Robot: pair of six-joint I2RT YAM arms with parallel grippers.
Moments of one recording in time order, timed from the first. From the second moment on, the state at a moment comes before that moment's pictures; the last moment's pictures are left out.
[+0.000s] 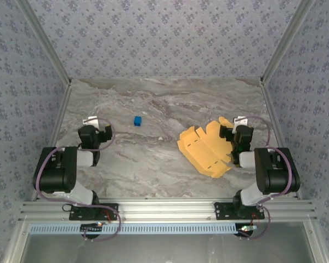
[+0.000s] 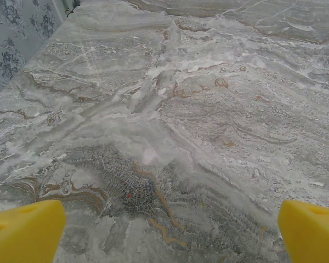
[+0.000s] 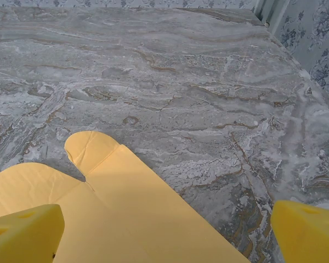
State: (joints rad) left arm -0.01 1.54 0.38 0.73 -0.16 -0.04; right arm 0.00 1.52 0.36 0.76 0.17 -0.01
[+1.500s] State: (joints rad) left arm -0.01 1.16 0.49 0.35 -0.29 -0.20; right arm 0.00 1.13 0.53 0.26 0.41 0.17
